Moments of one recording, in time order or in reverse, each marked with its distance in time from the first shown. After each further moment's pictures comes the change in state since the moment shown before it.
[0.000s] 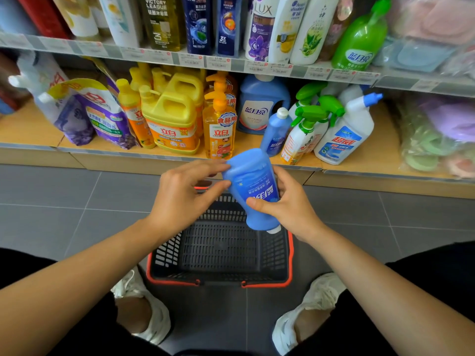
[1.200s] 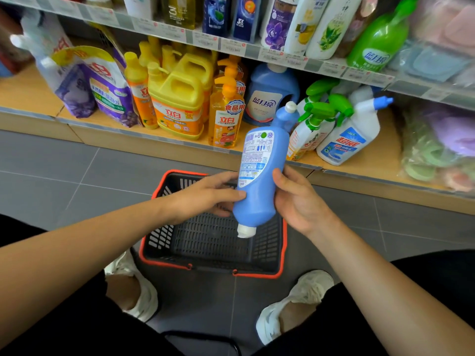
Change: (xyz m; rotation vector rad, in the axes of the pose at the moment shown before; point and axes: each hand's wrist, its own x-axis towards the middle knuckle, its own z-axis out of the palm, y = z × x) left_hand -0.009 -0.013 0.032 -0.791 -0.637 -0.770; right_hand 0.004 -0.010 -0.004 0.687 -0.209 0.250
